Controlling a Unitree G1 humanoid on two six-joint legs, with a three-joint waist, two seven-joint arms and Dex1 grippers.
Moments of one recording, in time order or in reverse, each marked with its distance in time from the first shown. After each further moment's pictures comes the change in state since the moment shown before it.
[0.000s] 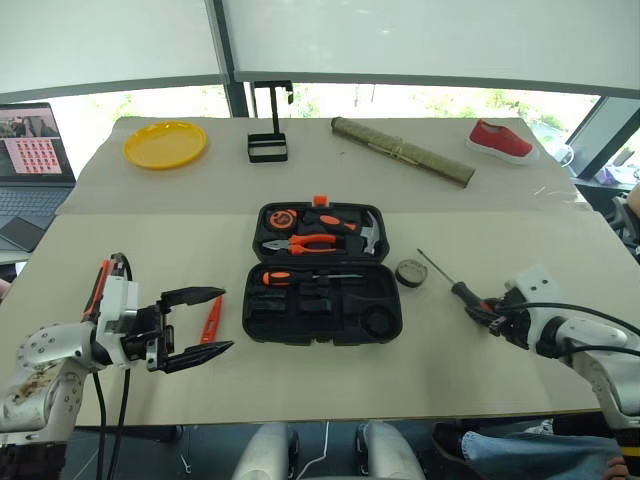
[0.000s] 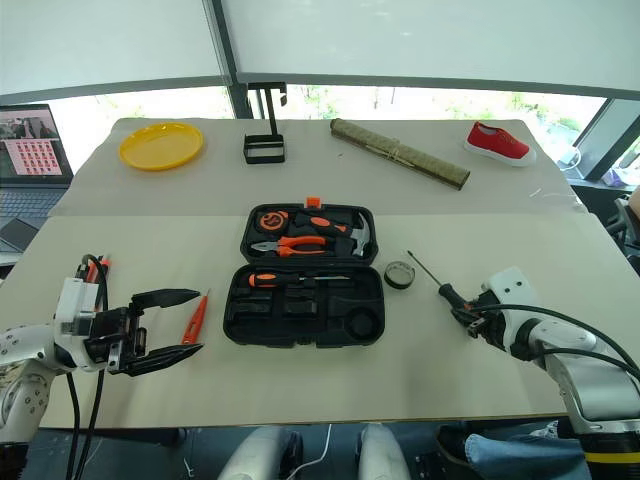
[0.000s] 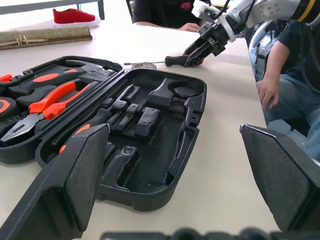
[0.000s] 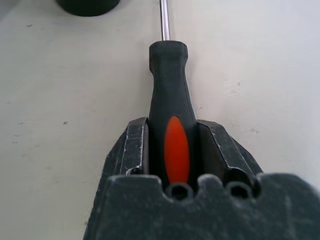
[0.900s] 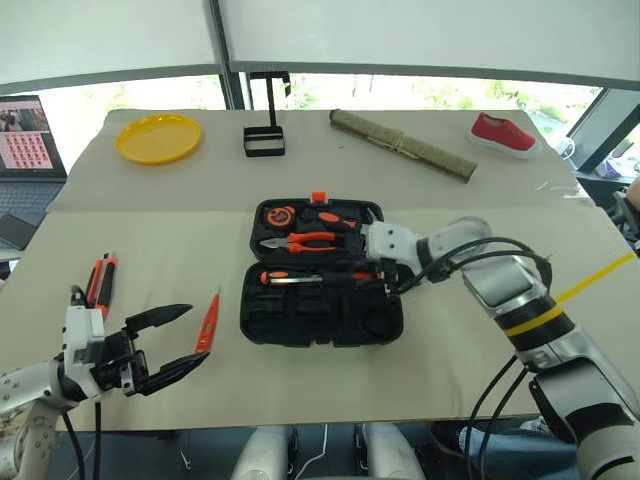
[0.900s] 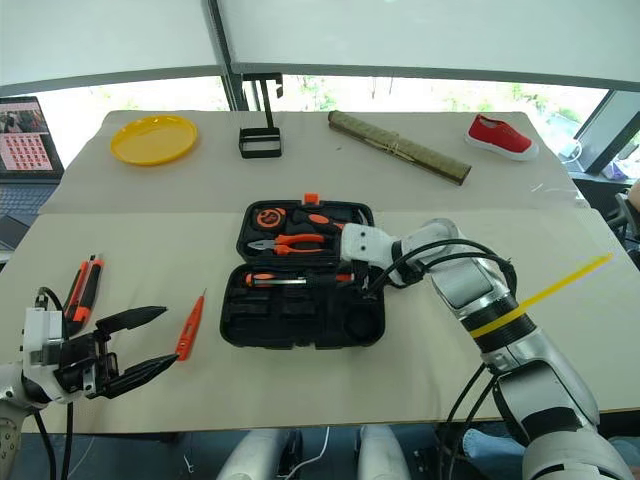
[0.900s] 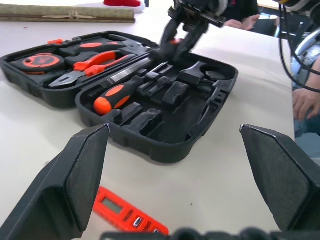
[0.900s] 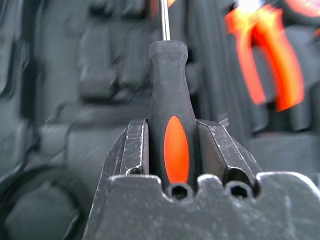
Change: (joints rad) left arm 0.215 -0.038 0.149 -0.039 -0.016 -0.037 0.082; right arm -0.768 0.180 0.644 0.253 -0.278 -0.256 0.600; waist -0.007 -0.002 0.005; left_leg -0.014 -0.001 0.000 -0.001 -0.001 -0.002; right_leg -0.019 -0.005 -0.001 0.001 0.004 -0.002
